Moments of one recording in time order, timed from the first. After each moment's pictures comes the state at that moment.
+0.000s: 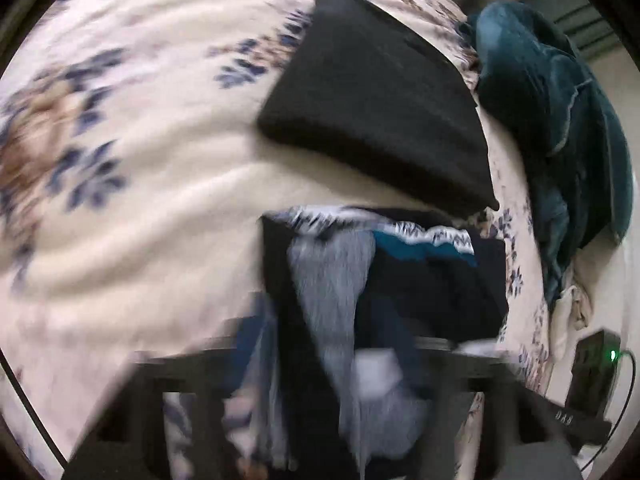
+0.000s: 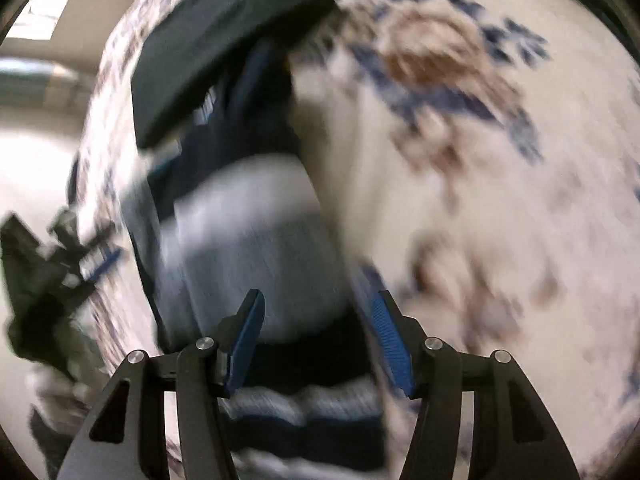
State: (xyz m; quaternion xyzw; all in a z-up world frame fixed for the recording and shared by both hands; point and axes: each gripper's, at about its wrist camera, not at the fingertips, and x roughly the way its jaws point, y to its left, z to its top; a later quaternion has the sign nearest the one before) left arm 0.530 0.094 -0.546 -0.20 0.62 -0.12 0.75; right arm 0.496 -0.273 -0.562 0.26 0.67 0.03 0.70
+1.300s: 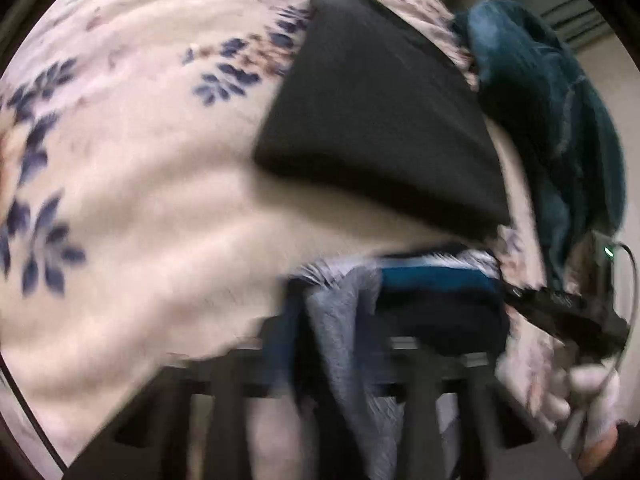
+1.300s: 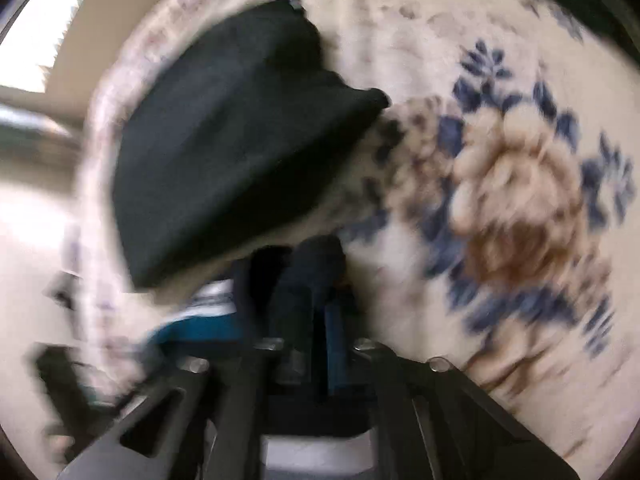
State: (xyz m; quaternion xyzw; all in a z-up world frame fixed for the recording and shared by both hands) left arm 0.552 0.119 -0.582 -0.20 0.60 -0.14 0.76; right arm 0.624 -0.254 -0.609 0.24 0.63 -0.03 0.74
